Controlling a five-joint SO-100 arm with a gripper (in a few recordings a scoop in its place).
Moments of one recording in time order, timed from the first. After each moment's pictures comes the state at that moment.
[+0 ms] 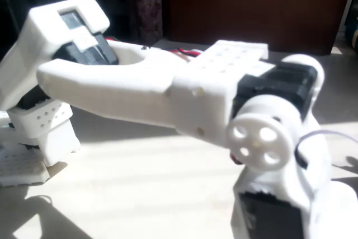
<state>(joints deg) 16.3 38.8 30.3 82.3 -16.2</state>
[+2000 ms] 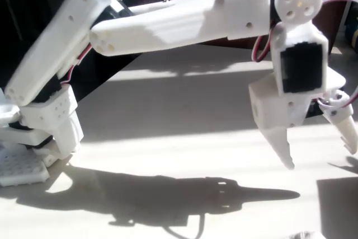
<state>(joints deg) -5.7 43.2 29.7 88.6 -13.6</state>
